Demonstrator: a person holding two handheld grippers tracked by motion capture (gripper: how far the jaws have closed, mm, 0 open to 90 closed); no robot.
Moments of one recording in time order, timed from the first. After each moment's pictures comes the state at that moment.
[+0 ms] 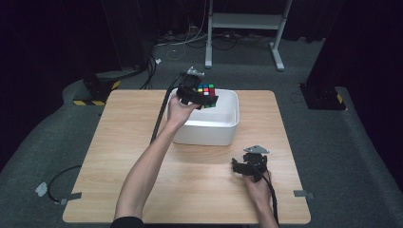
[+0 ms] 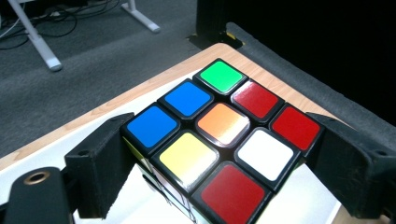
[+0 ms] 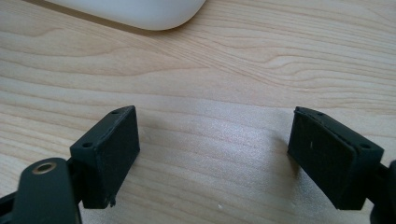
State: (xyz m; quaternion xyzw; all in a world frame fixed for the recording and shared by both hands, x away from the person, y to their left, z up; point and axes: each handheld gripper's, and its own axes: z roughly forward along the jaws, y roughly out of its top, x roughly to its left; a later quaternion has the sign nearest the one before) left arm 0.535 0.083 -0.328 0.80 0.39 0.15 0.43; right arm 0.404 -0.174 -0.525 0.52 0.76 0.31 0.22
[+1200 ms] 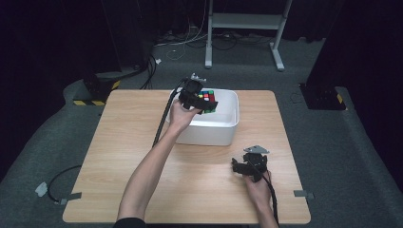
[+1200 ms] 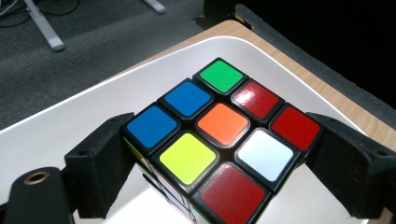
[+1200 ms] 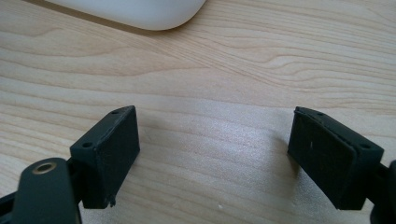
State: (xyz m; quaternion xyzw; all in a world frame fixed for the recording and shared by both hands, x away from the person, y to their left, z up) left arm 0.541 0.077 -0.353 0.81 0.40 0.15 0.41; right arm 0.404 -0.174 -0.525 0.52 0.76 0.31 0.22
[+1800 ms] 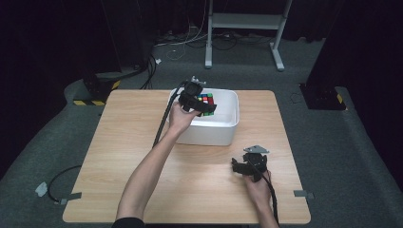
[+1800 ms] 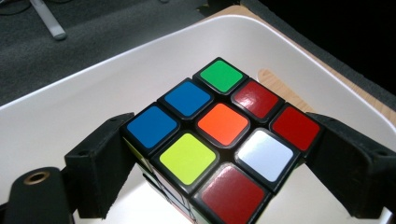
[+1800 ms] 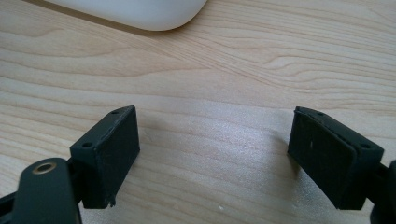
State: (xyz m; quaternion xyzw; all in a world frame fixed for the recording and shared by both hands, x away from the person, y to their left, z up) left arm 0.542 0.078 -0.365 0.81 0.41 0.14 0.39; right arm 0.405 -0.174 -0.525 0.52 0.77 0.31 0.22
